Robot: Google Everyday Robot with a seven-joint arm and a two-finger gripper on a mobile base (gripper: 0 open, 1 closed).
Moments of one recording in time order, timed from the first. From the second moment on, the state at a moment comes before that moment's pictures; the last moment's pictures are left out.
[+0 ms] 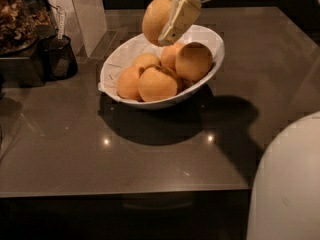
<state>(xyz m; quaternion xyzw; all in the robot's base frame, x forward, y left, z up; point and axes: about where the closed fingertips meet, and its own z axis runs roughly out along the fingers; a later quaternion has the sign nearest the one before) 0.584 -0.016 1.026 -0.74 0.57 0.19 0.30</state>
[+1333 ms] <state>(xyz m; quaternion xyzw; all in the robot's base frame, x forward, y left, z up) 0.534 -0.054 1.075 -0.70 0.56 0.18 0.40</state>
